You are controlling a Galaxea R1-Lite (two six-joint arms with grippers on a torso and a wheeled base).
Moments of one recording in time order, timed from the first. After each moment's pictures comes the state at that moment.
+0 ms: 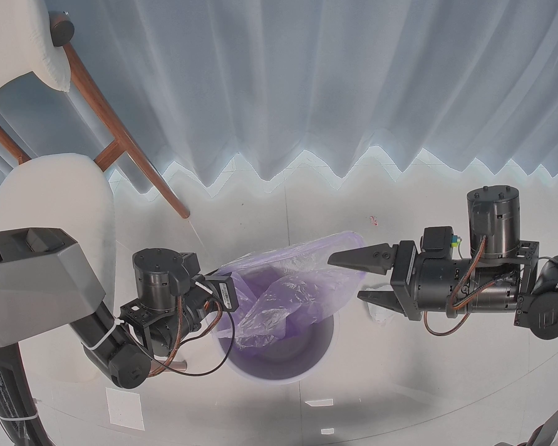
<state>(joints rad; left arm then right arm) -0.51 2.11 -0.61 -1.24 0.15 -0.29 0.45 1.66 -0.76 -0.48 0.36 0.95</state>
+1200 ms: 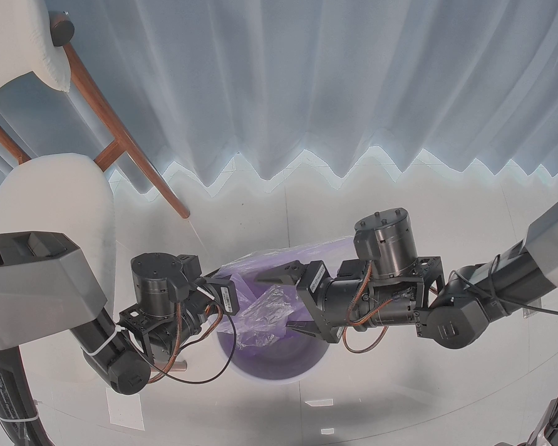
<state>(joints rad) -0.53 2.11 -0.58 -1.31 0.18 -0.23 0.59 2.01 -1.01 -0.48 0.33 1.30</state>
